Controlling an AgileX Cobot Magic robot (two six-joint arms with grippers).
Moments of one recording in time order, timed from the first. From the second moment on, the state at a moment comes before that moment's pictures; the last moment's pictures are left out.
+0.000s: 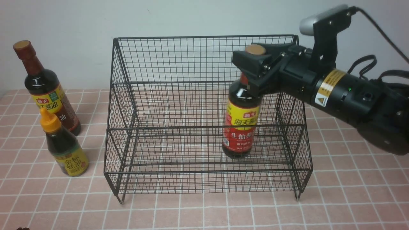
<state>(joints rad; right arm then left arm) 0.40 1.60 -0.95 -0.55 -0.56 0.56 -0.06 -0.01 0.03 -0.01 0.38 0.02</state>
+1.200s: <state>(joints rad) 0.23 0.18 -0.30 -0.09 0.20 0.31 -0.06 -0.01 0.03 -0.01 0.38 0.02</state>
